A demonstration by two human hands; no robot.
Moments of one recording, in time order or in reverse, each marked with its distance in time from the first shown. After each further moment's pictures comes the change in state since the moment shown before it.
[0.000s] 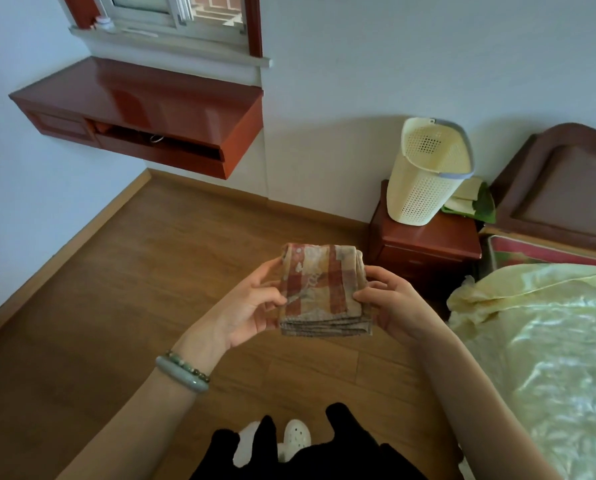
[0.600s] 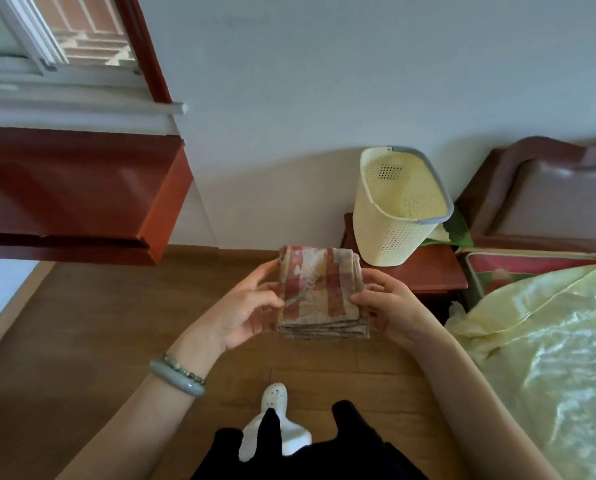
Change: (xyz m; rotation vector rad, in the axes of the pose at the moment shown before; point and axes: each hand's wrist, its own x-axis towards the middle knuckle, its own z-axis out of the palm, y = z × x) left_hand 0.286 0.189 -0.029 0.163 -0.219 -0.100; right_hand 0.242 -0.129 -0.068 0.085 0.197 -0.072
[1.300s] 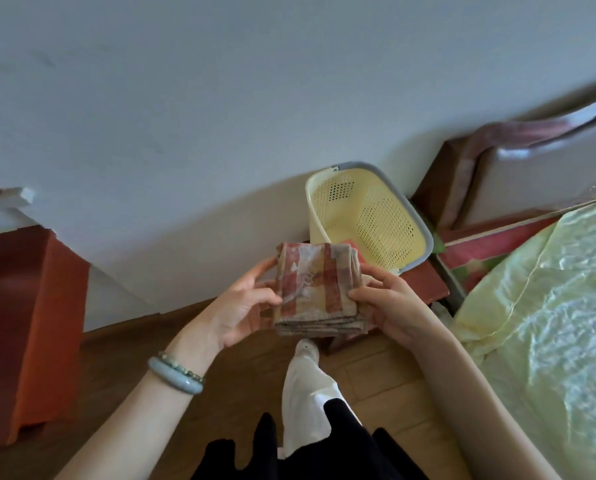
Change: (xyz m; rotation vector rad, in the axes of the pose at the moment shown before) left_hand 0.299 0.148 -0.035 0.114 -0.181 -0.198; right_hand 0.217 -0.100 -0.085 0.226 0.303 -0.029
